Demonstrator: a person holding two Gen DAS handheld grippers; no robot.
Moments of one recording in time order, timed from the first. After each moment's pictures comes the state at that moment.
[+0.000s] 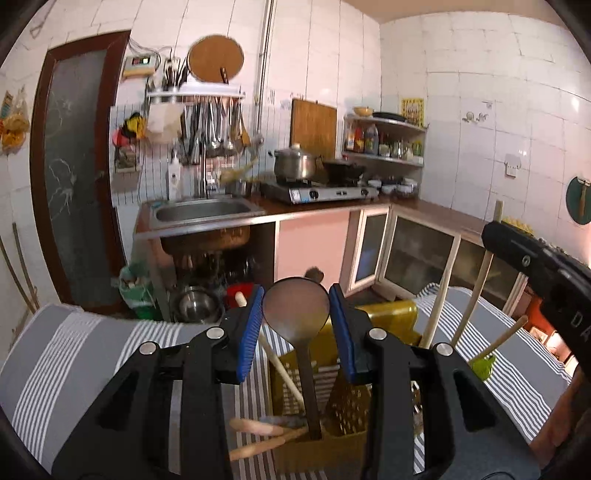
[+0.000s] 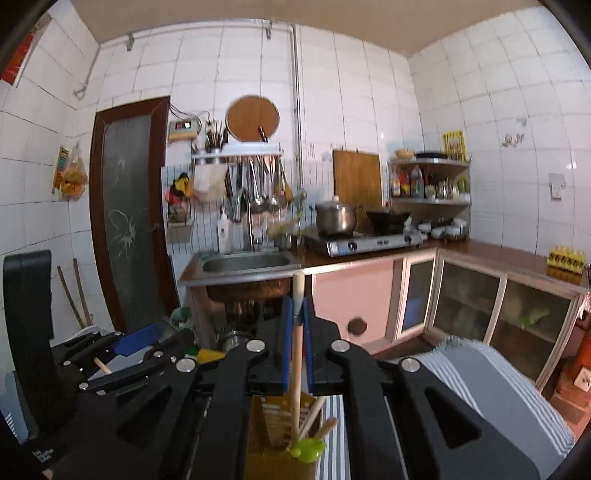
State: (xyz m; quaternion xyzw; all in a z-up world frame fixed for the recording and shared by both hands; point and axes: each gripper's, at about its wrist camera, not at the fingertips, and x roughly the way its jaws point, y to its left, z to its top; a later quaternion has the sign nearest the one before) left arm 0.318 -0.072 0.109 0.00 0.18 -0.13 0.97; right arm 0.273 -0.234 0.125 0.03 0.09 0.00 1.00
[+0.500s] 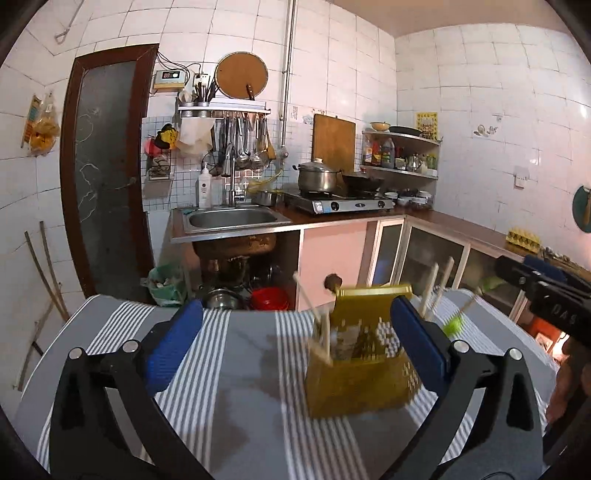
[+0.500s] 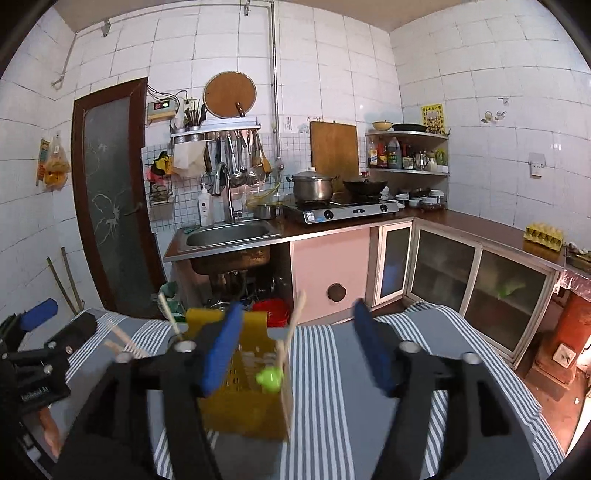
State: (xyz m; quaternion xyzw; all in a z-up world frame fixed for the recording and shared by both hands) left arm 0.214 -0.018 0.135 -0.01 0.16 -0.09 0.98; right arm 0.205 -0.260 0.135 0.04 0.14 -0.03 0.99
